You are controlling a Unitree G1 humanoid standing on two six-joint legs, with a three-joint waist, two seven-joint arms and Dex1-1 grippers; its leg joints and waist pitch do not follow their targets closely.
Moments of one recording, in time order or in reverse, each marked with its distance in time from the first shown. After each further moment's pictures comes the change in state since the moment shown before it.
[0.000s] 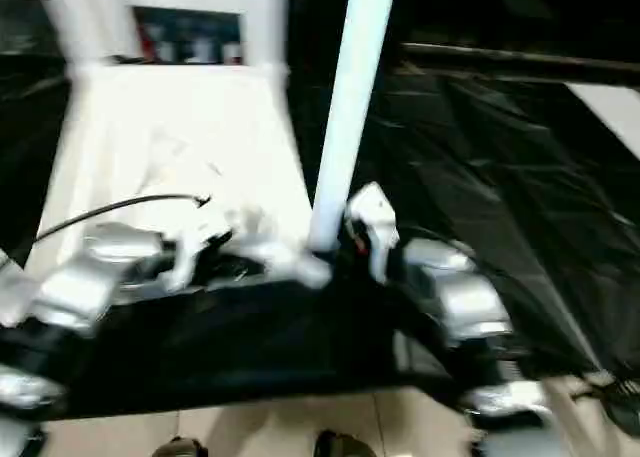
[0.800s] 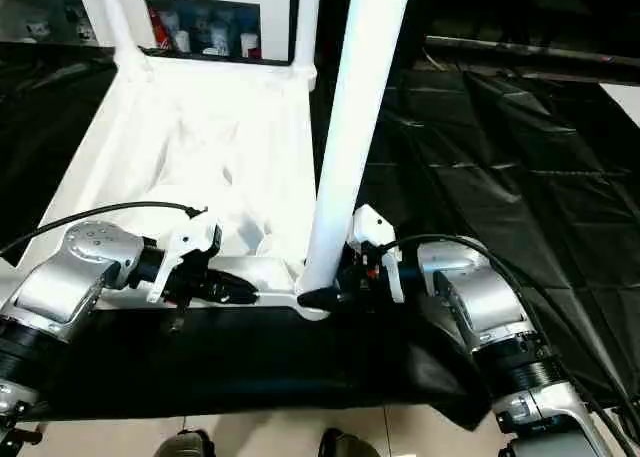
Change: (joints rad) left arm 0.034 0.190 -0.052 -0.067 -0.096 -0.067 -0.437; right arm 0.029 -0.275 0.176 -0.140 0.077 0.003 0.662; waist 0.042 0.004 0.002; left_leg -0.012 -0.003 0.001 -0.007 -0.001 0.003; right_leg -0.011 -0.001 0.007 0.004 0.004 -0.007
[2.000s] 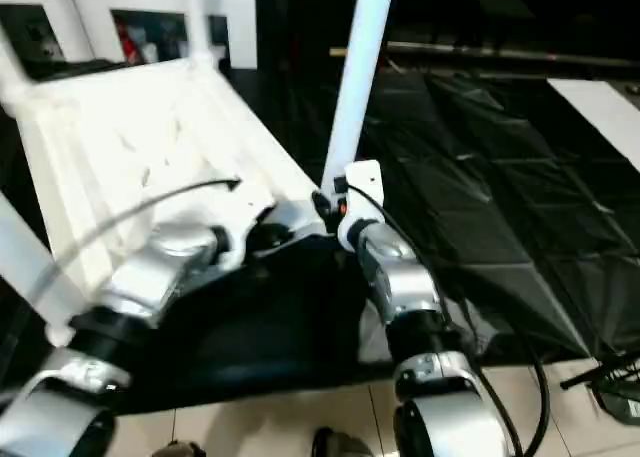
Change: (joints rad) left arm -0.107 -0.359 0.075 0.170 0.173 0.107 0.685; right arm -0.160 0.436 -0.262 0.368 -0.146 -0.114 -1.058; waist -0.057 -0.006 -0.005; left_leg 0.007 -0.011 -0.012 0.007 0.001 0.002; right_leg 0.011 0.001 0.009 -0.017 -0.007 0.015
